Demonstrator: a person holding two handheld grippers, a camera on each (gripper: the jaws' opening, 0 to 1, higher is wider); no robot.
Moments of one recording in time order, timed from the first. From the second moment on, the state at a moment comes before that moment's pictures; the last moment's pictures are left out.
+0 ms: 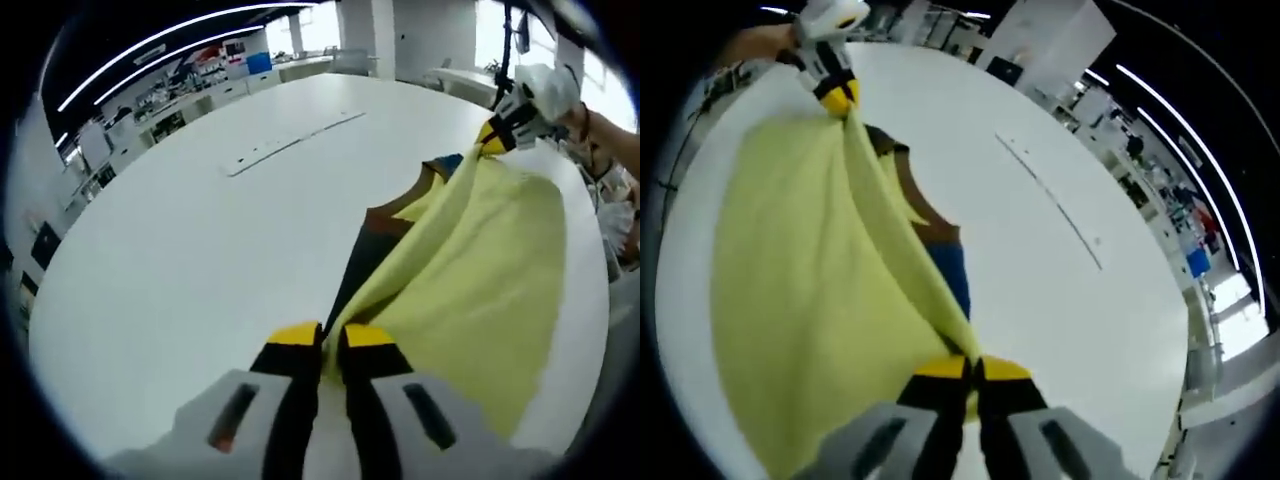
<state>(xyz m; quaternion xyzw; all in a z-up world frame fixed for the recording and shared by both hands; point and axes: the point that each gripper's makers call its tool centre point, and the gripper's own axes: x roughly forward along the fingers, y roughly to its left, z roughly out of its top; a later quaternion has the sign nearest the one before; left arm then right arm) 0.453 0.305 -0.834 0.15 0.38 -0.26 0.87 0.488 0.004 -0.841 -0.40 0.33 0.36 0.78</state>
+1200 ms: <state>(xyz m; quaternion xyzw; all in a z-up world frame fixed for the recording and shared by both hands) 0.435 0.322 -0.827 0.23 0.31 -0.26 0.89 0.497 -0.022 -0.841 -0.24 0.34 0.30 0.86</state>
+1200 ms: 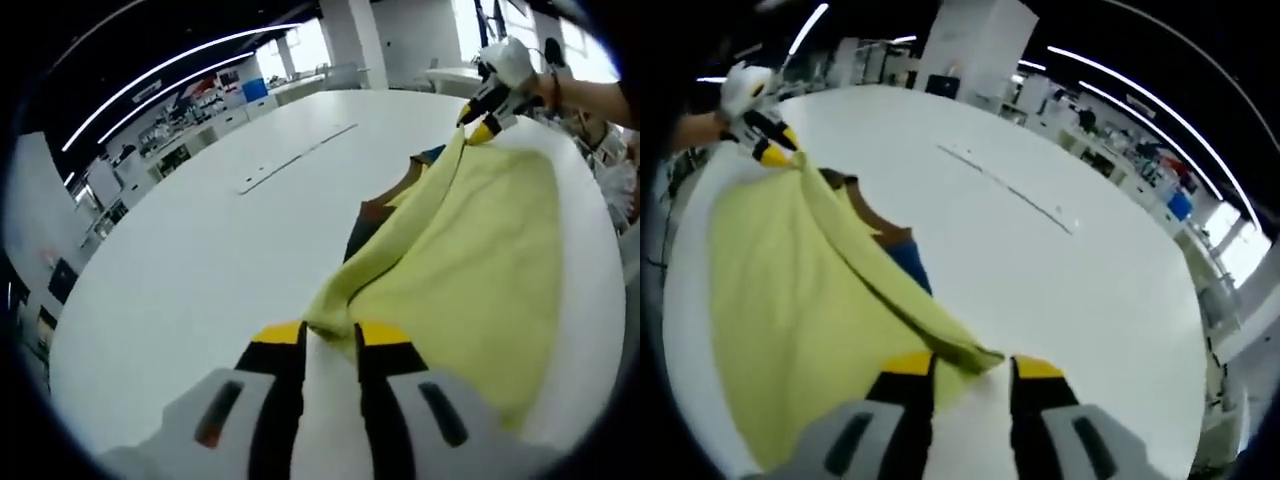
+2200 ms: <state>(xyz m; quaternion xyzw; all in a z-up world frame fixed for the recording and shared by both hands) 0.476 0.333 -0.816 0.17 0.28 -0.21 0.92 0.520 -0.017 -0.823 -0.12 0.31 0.26 0.91</state>
